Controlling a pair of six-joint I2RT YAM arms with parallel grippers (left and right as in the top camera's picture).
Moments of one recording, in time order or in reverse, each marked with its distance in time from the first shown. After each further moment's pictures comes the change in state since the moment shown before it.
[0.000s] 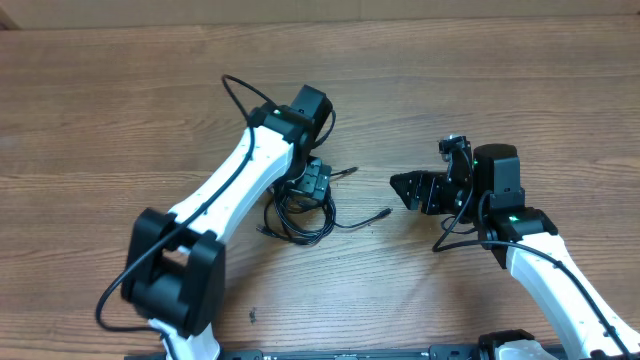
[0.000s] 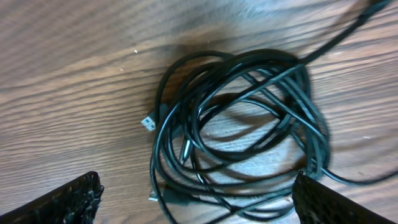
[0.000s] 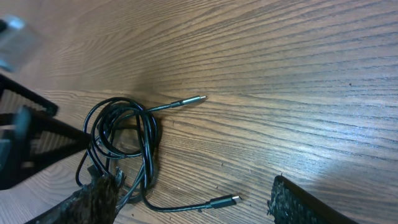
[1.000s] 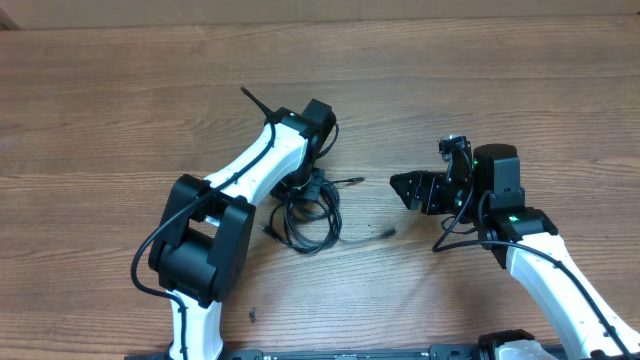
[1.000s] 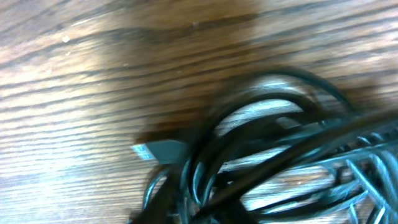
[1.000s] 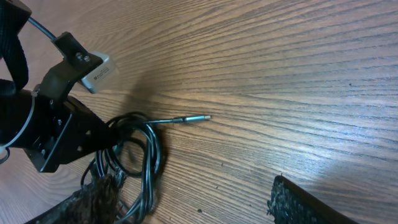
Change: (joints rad) left arm 0.000 0.153 -0.002 0.029 0.044 -0.010; right arm 0.000 0.000 0.000 0.000 0.001 0.000
